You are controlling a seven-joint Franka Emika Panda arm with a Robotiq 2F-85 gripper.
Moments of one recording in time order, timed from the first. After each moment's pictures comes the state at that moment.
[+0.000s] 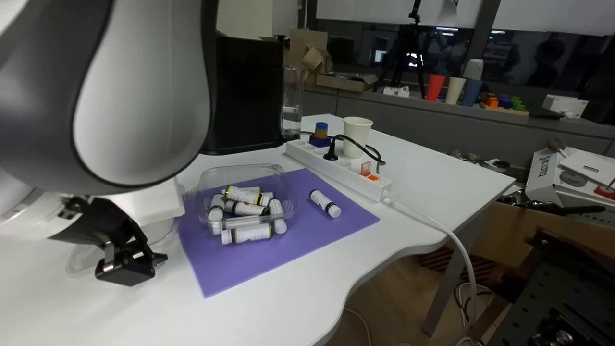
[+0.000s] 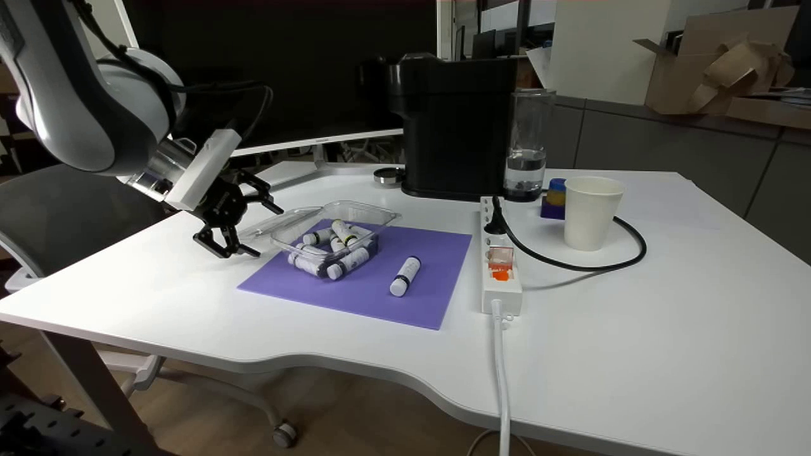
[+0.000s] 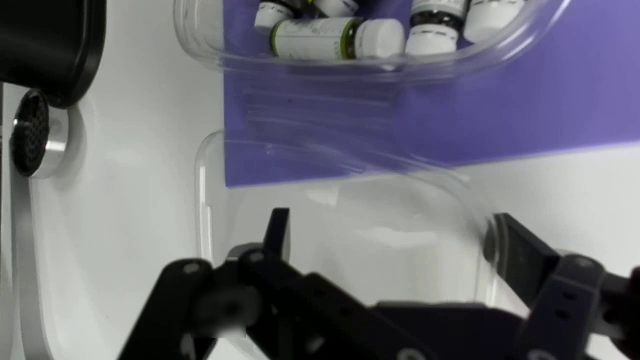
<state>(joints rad) 0.29 0.64 0.21 -2.14 -1.55 2.40 0.48</state>
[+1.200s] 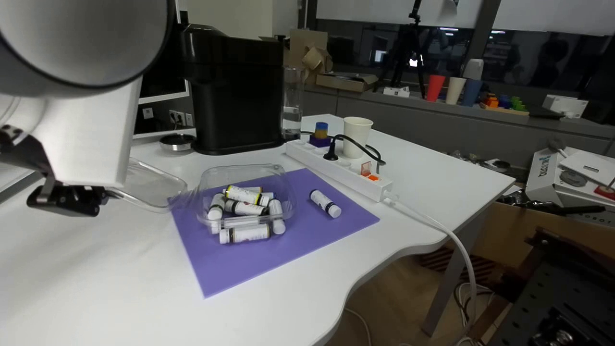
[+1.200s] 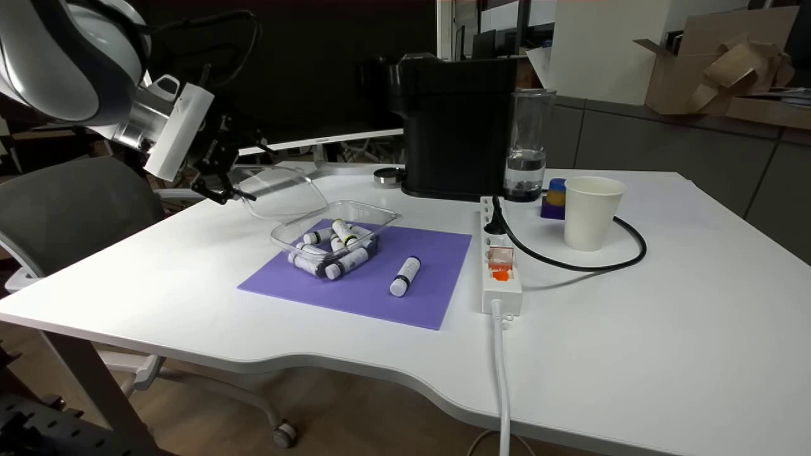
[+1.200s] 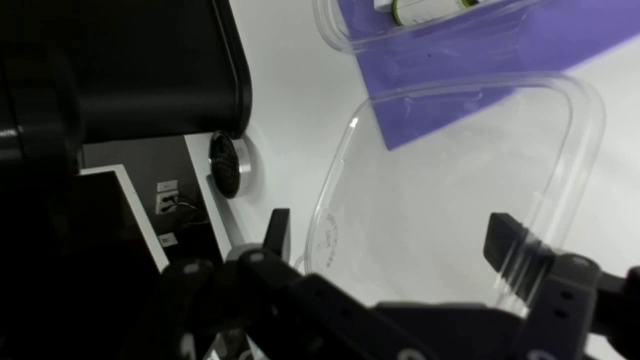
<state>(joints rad) 0.30 0.49 0.26 -2.16 -1.62 2.28 0.89</state>
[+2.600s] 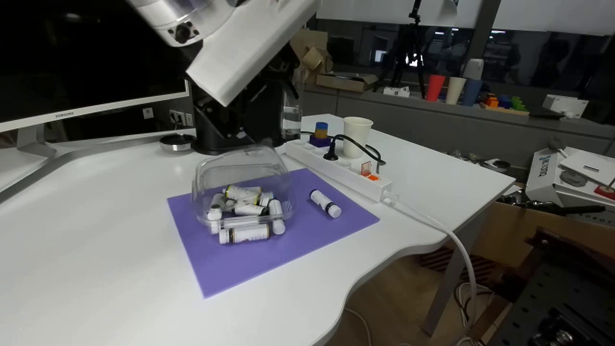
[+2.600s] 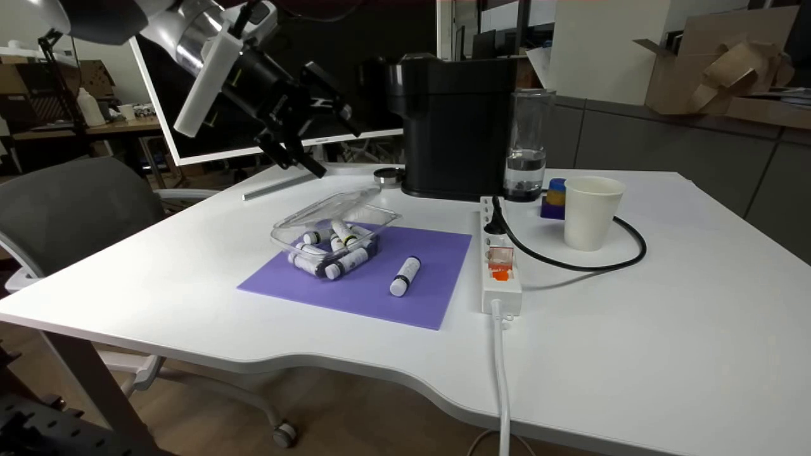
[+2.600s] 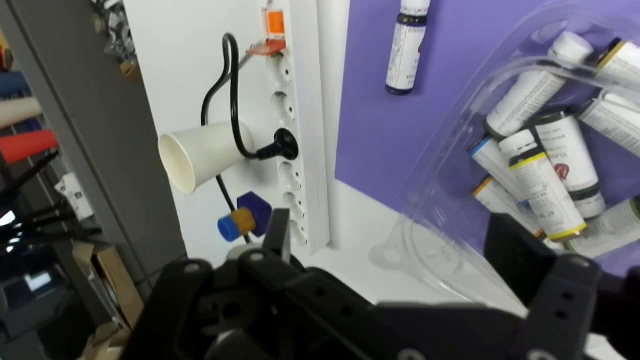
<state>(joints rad) 0.11 0.18 0.14 -2.39 -1.13 2.28 1.05</state>
